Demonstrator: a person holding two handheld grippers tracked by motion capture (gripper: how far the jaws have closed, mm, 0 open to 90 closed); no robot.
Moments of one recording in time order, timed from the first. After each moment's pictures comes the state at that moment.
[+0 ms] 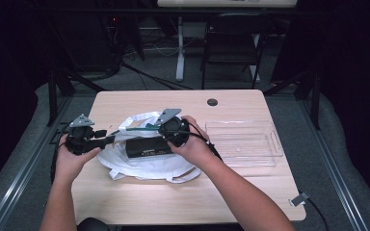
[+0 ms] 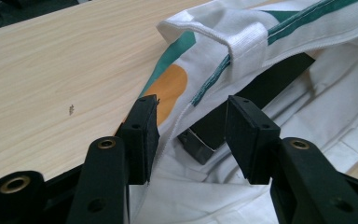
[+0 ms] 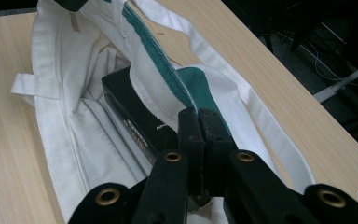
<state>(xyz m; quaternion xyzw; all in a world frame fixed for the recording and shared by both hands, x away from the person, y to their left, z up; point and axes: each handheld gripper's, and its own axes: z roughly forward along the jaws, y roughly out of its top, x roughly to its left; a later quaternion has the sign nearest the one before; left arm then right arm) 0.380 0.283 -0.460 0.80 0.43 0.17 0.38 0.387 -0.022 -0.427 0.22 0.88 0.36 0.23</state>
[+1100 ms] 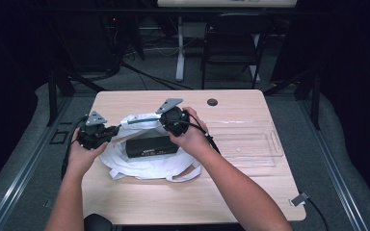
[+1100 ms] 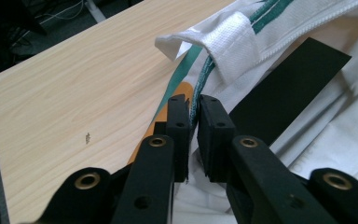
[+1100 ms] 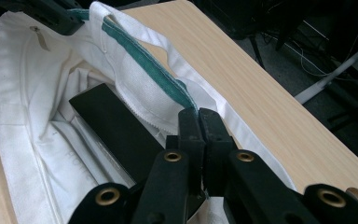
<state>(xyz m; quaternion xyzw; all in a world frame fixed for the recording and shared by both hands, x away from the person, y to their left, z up) 0.397 0.258 -0.465 0.82 0.39 0.23 0.35 0.413 -0.022 -0.422 0.25 0.86 0.37 0.24</state>
